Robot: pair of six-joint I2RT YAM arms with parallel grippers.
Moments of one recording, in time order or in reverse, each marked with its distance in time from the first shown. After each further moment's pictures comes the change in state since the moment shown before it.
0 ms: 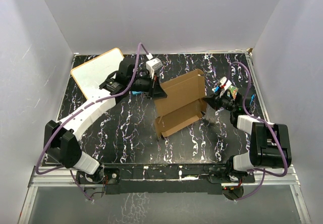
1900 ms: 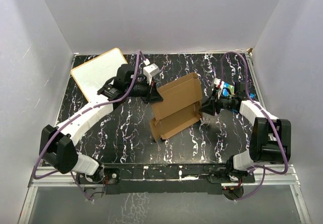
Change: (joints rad) left arm 0.000 -0.055 -0.119 0.025 -0.070 0.036; right arm -0.006 0.045 0.256 -0.824 -0.290 -0.472
